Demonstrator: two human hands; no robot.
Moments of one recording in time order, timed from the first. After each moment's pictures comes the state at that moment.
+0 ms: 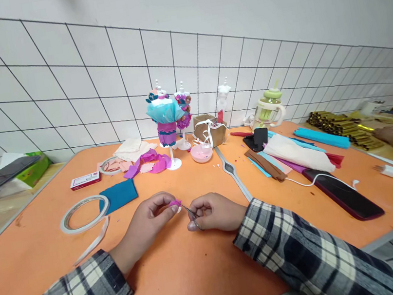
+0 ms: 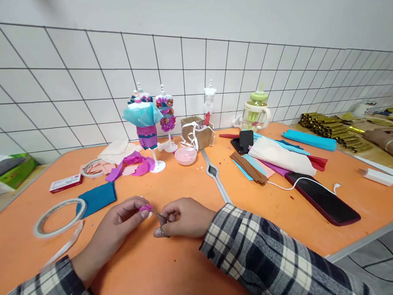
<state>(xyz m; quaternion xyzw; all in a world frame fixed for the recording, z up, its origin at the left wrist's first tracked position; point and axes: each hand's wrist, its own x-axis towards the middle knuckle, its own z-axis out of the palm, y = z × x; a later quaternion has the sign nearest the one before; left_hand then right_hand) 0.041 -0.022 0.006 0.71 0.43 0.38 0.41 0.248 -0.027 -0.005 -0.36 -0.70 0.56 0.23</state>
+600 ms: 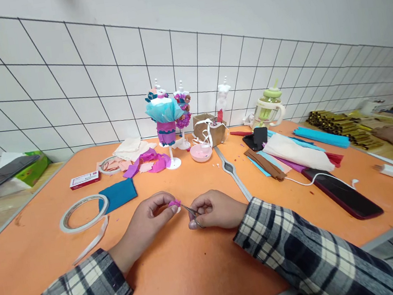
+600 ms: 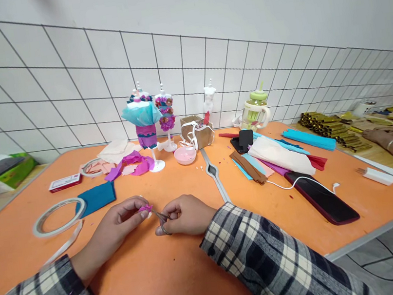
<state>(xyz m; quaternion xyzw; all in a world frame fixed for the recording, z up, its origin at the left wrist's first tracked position) 0.042 -0.023 0.007 0.72 0.43 0.36 0.40 0.251 -0.029 0.008 -0.40 -0.71 0.54 0.21</state>
